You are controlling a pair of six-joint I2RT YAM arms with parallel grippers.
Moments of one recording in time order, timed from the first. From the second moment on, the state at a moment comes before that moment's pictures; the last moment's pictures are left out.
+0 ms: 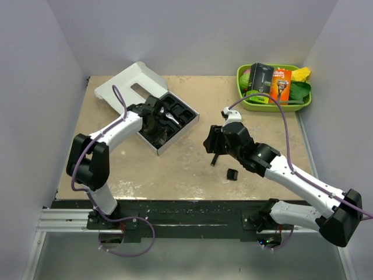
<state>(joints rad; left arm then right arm) -0.43 1.73 1.31 -0.83 -0.05 -1.18 0.78 1.09 0.92 -0.41 0.25 0.60</state>
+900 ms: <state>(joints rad) -0.39 1.74 1.29 -0.85 -0.03 -1.18 0.78 1.10 0.88 -0.39 0.24 0.61</state>
